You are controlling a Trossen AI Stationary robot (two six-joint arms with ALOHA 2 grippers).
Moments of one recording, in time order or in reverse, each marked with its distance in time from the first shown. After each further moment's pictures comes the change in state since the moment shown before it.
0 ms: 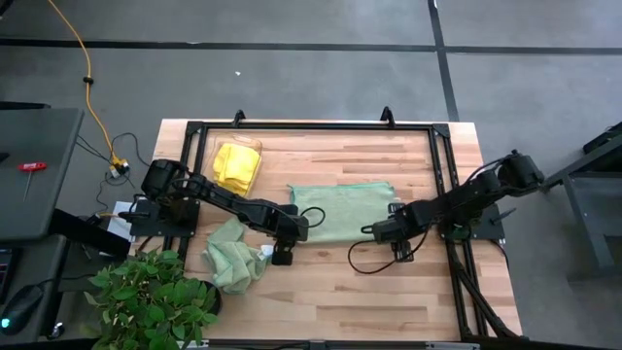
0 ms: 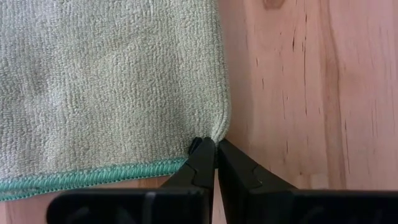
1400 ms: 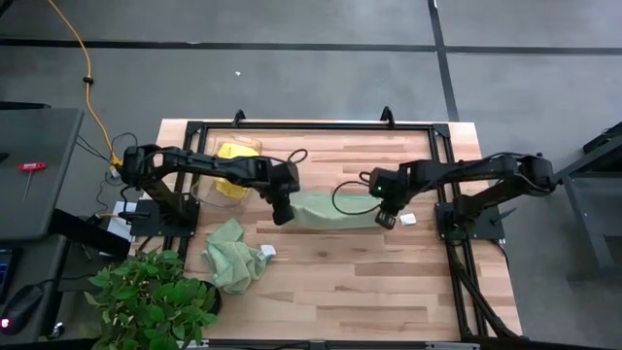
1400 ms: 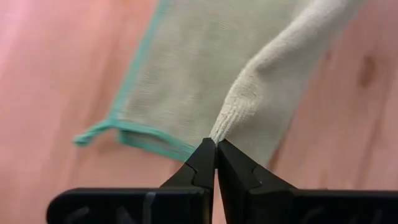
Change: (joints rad) left arm 0.333 -0.228 -0.005 -0.166 0.142 -0.122; right arm -0.416 -0.161 0.169 -0.151 -0.156 0.139
